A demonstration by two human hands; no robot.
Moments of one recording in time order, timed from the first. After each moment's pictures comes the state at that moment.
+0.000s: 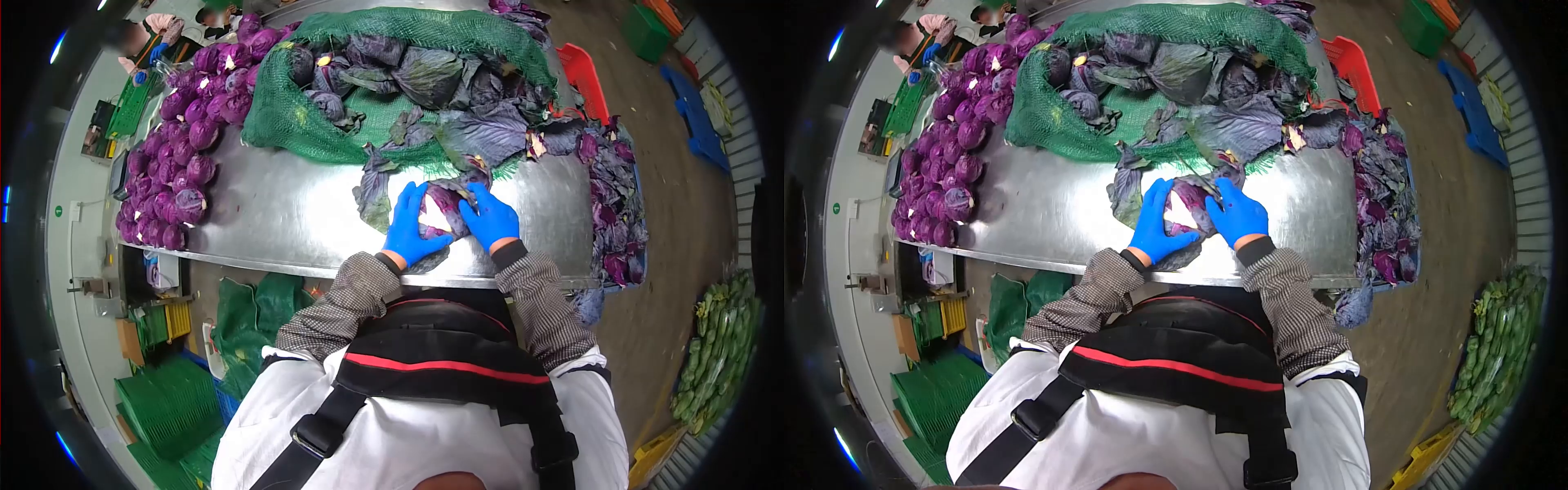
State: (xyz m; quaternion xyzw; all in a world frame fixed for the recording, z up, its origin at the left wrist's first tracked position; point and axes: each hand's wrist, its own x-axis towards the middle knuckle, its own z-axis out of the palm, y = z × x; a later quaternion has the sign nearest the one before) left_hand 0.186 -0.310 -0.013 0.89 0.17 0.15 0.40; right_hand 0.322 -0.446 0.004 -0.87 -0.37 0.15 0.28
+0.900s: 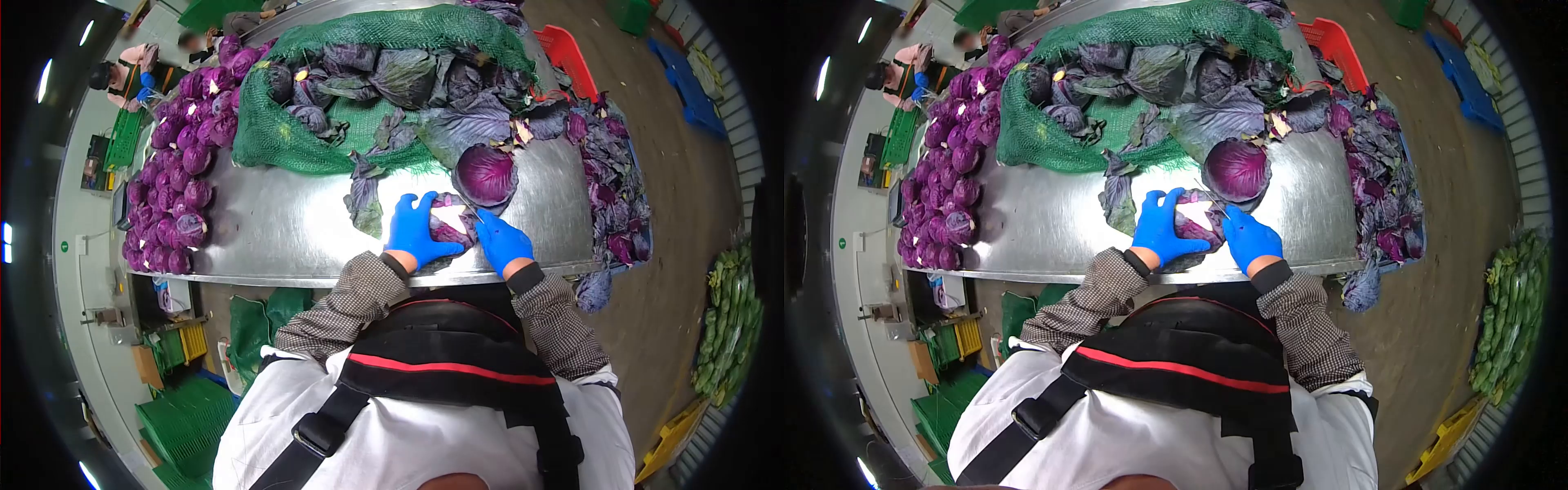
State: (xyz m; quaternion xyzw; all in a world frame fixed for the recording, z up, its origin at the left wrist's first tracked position) left_hand 0.208 -0.334 0.025 0.92 0.22 -0.02 0.32; right_hand 0.303 -0.498 0.022 -0.90 -0.32 0.20 0.23
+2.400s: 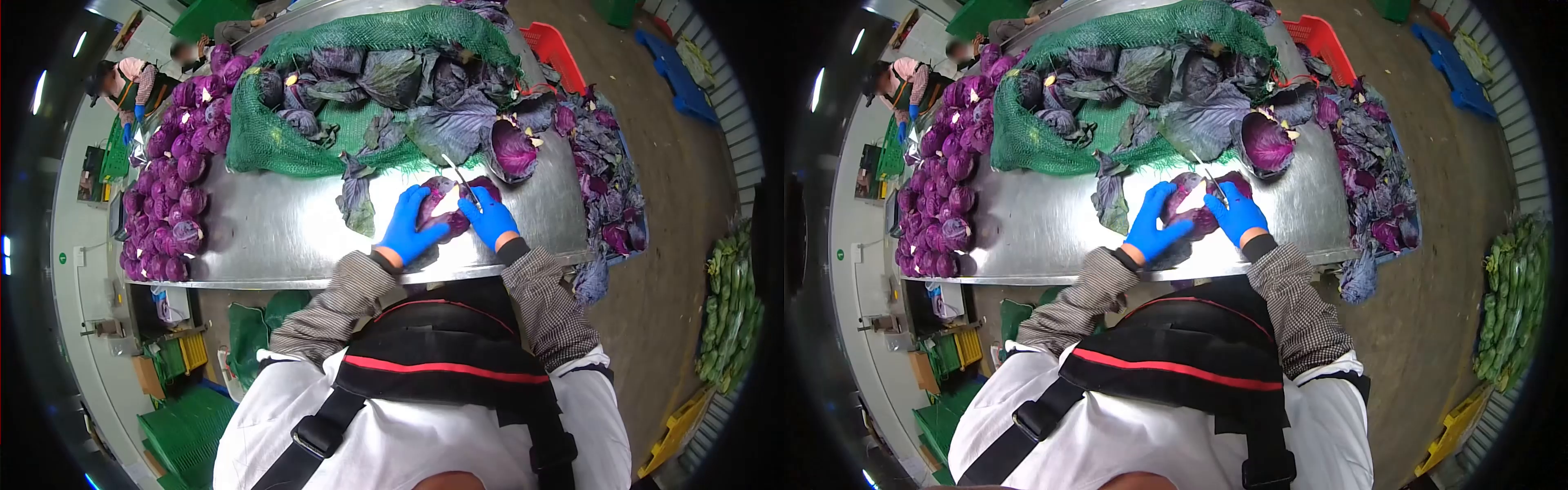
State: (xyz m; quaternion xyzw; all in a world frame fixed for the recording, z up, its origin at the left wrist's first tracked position) left_hand 0.206 -0.320 -0.016 0.87 0.06 0.13 0.47; right_hand 0.327 -0.486 -0.005 -0.87 -0.26 0.27 0.33
